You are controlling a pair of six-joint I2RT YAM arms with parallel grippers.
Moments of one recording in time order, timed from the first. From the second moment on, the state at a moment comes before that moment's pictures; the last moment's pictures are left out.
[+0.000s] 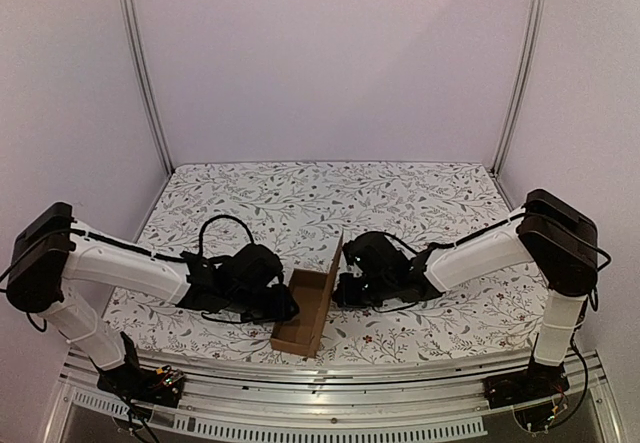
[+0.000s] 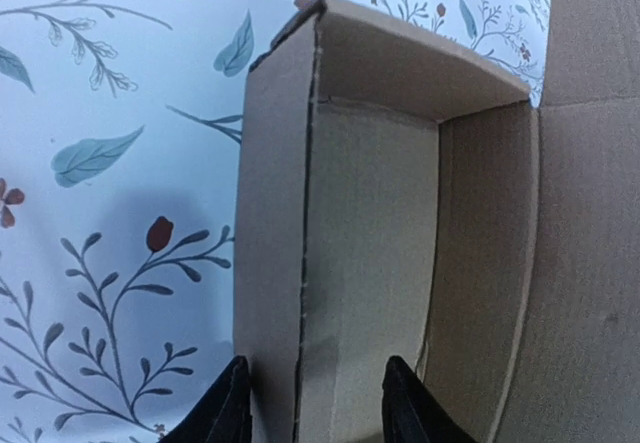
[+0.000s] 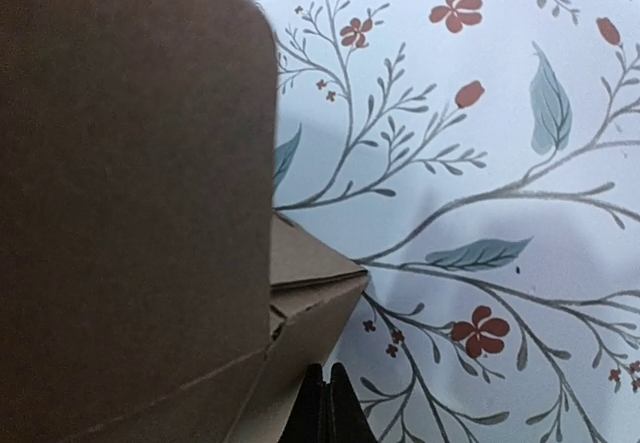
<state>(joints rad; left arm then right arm) -1.04 1.55 0.72 -0.13 -0.09 -1.02 1.01 1.90 0.97 0.11 -0.04 0.88</state>
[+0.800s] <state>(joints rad) -1.05 1.57 0.53 0.44 0.04 -1.08 0.91 2.02 1.11 0.13 -0.09 0.82</state>
